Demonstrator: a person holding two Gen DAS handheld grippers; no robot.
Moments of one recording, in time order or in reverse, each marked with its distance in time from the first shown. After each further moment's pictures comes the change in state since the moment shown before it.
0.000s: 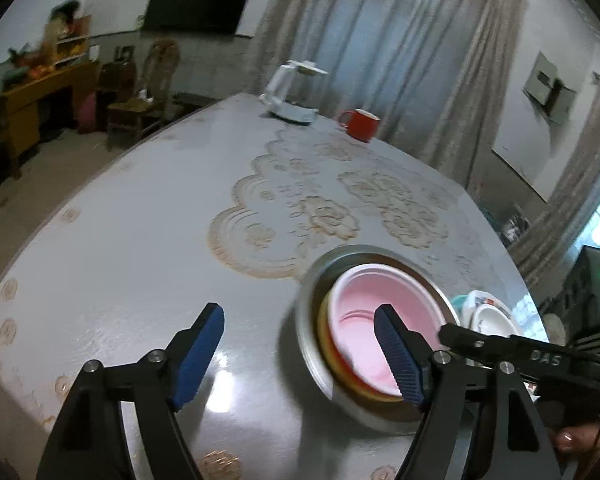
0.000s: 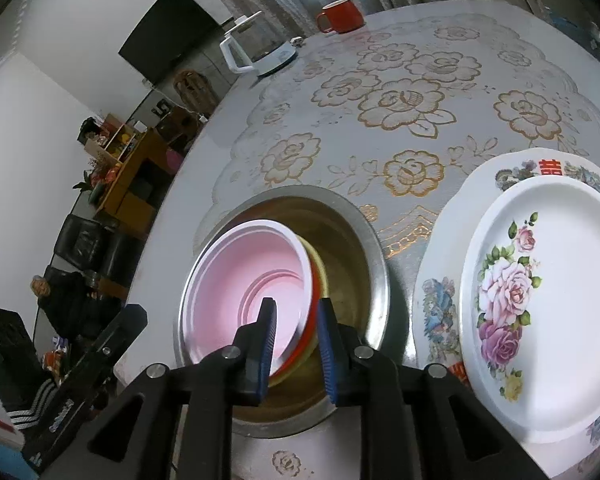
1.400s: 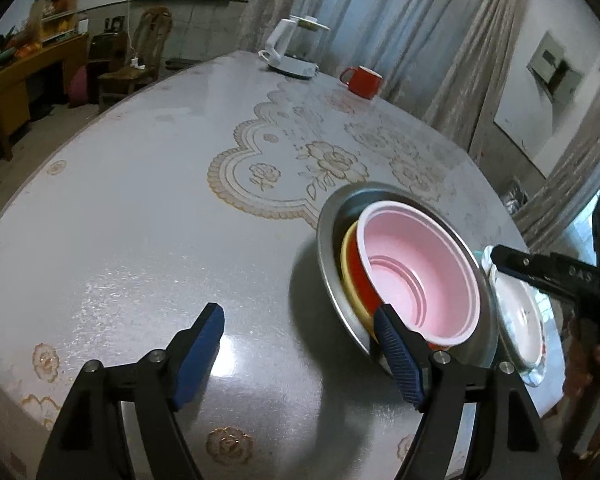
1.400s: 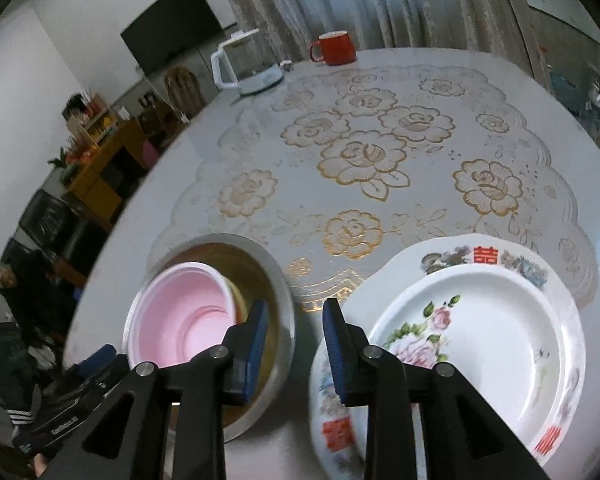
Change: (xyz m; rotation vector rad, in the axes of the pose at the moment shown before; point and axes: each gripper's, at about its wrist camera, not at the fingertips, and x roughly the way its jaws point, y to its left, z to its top) left arm 0.030 0.006 -0.025 0.034 0.137 -0.016; right arm -0.021 -0.020 0.033 -0.148 -0.045 -0.179
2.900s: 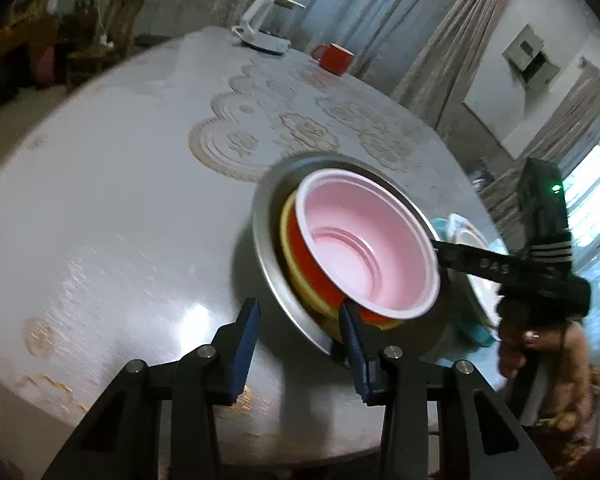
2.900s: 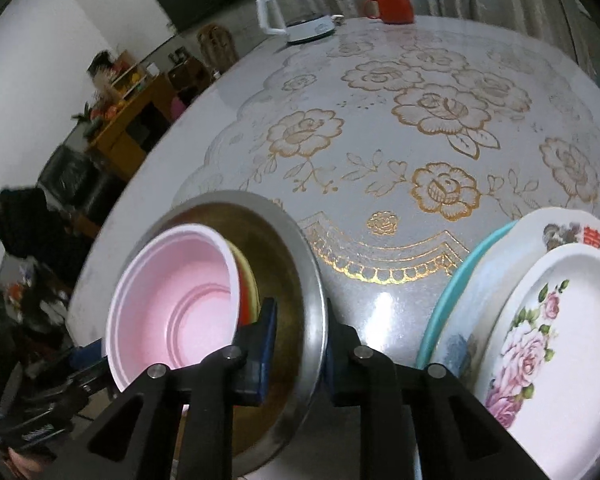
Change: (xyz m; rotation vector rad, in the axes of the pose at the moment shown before) left arm -0.021 0.016 -0.016 0.000 0.106 -0.167; right arm 0.051 0.044 -0.024 -0.102 0.124 0.102
